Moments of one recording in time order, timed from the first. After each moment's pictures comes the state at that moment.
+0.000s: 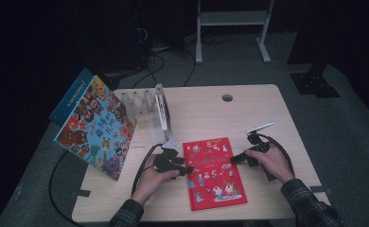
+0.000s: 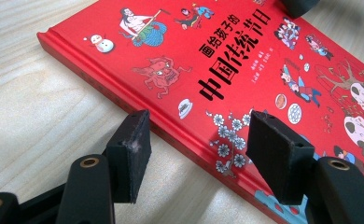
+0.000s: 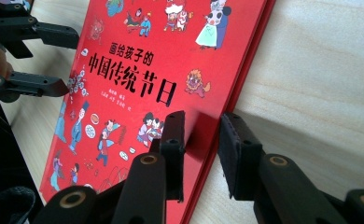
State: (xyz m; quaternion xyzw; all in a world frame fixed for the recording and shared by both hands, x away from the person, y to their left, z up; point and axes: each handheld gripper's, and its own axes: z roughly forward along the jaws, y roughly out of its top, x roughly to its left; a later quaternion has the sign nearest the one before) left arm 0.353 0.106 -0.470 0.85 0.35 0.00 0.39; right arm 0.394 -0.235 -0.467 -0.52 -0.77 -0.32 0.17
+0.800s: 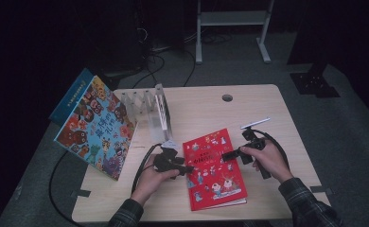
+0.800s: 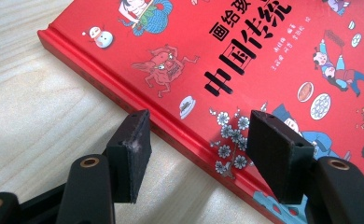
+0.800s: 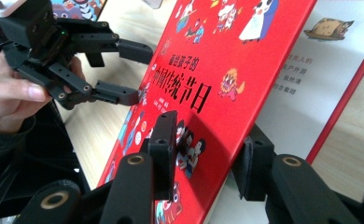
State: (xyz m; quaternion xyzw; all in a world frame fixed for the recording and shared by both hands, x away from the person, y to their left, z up) left arm 0.354 0.108 -0.471 0.84 0.36 -0.01 0.40; right arm 0.387 -0.213 -0.436 -0.48 -0.77 -0.37 0.19
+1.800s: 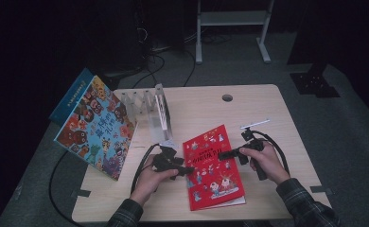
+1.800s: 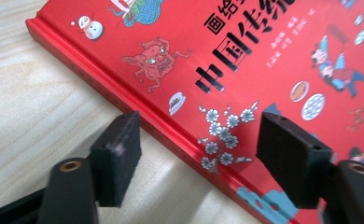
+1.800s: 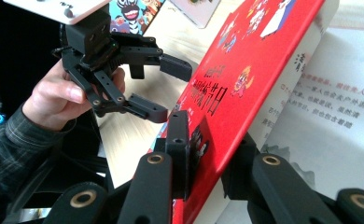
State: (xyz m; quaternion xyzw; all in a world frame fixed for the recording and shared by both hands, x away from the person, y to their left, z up) left arm 0.355 0.114 -0.467 0.83 0.37 -0.04 0.41; right arm 0.382 -0.208 -0.436 -0.43 -0.76 -0.45 0.21
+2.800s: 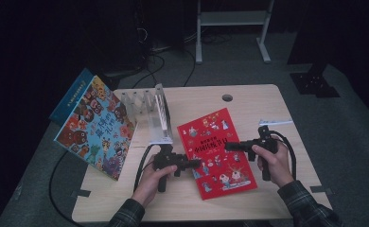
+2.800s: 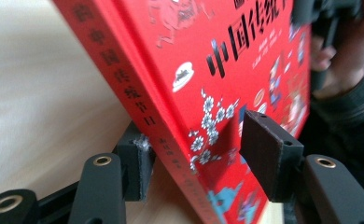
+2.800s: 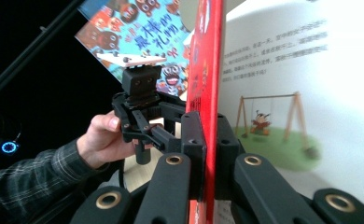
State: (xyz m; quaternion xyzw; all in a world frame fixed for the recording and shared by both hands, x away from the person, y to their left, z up) left arm 0.351 0.114 -0.455 0.74 0.33 -0.12 0.57; right arm 0.351 -0.229 -0.395 -0.38 -0.71 -0.58 0.14
